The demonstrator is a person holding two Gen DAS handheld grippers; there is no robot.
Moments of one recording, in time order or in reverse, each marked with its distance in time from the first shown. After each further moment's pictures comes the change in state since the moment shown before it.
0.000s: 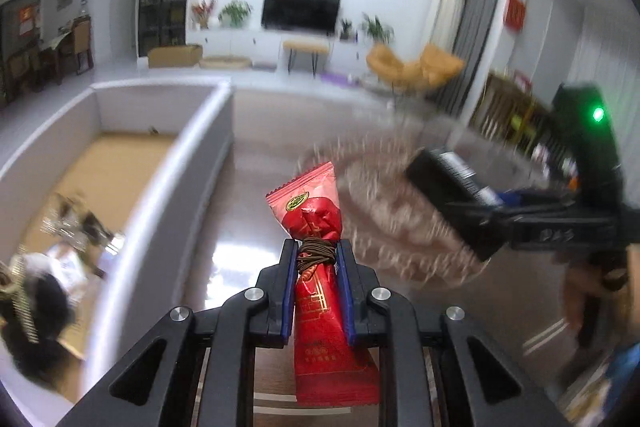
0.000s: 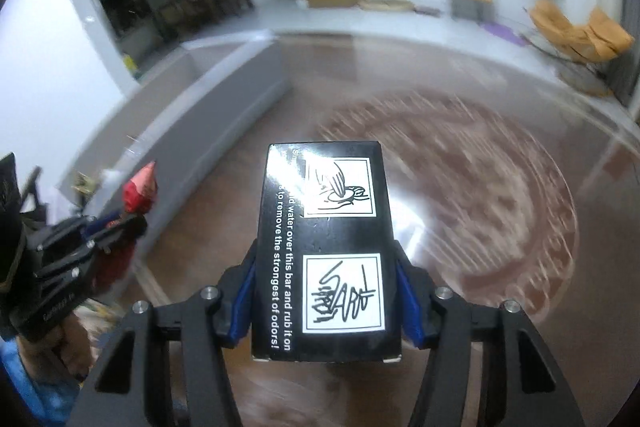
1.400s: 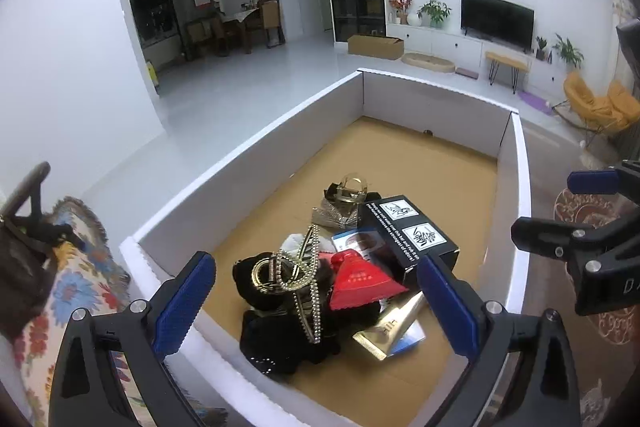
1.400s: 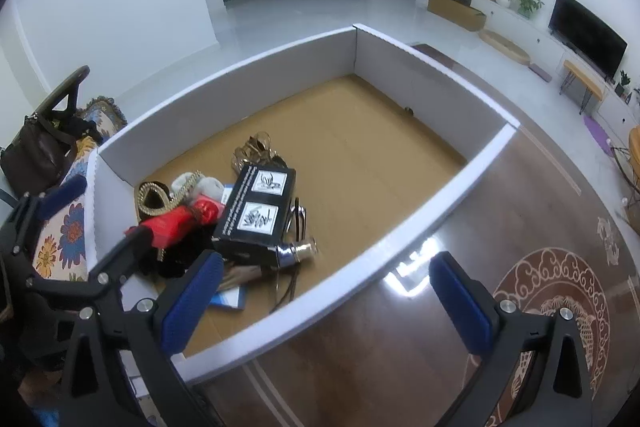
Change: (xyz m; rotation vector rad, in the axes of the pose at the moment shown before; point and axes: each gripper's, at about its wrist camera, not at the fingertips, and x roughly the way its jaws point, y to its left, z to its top) left arm -0.041 0.161 0.000 -0.223 0.041 0.709; right arm 0.109 0.226 0.094 -0.408 0.125 0.089
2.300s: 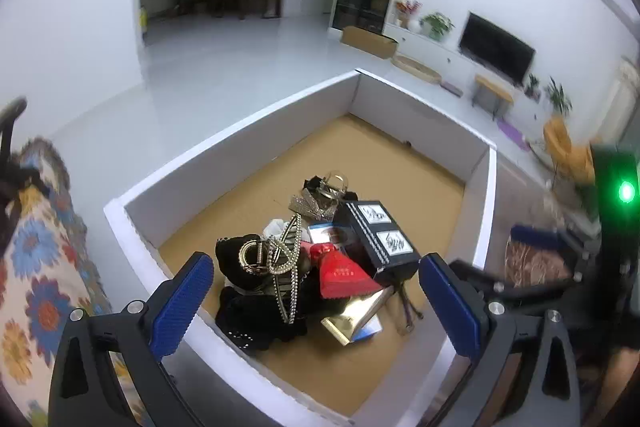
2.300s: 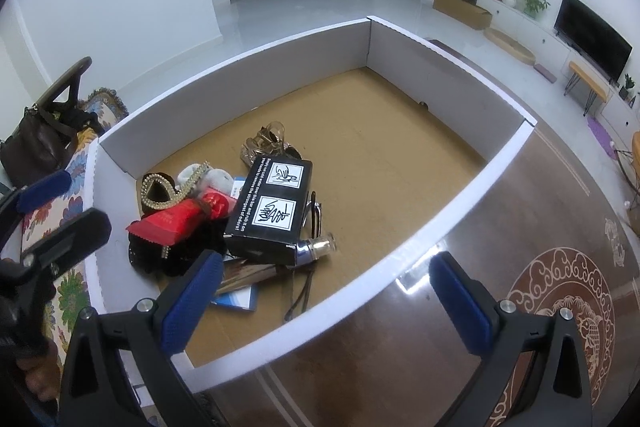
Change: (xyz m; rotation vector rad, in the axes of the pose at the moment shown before) left arm -0.017 0.043 0.012 -0.219 0.082 -0.177; right arm 0.017 0.019 0.002 -0.022 0.012 0.002
